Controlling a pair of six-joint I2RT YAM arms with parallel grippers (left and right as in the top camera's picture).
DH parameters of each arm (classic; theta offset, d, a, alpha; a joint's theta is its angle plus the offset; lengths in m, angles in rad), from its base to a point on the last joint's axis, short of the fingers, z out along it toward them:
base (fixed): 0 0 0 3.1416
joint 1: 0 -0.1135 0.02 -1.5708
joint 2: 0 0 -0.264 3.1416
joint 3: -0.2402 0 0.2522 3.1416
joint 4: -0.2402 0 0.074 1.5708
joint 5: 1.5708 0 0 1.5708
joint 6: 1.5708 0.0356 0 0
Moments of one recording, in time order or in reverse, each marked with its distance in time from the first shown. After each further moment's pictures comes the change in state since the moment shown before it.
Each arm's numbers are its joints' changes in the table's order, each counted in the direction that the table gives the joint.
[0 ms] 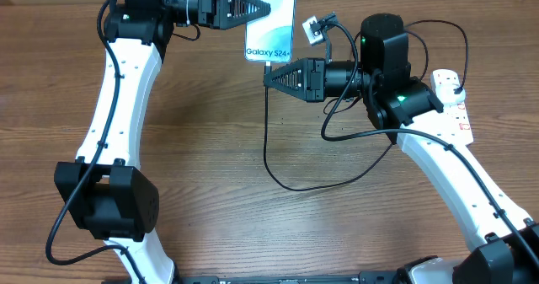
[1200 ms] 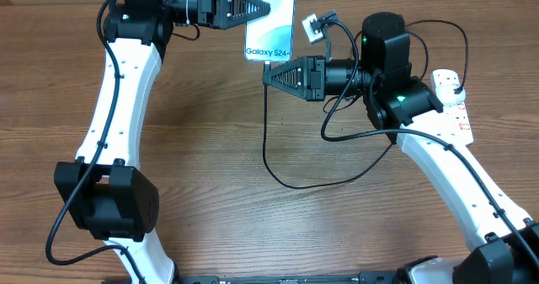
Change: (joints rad) left arm 0.000 0.000 0.000 0.002 0.000 -0.001; right arm 0.000 -0.001 0.000 0.057 -0.010 0.012
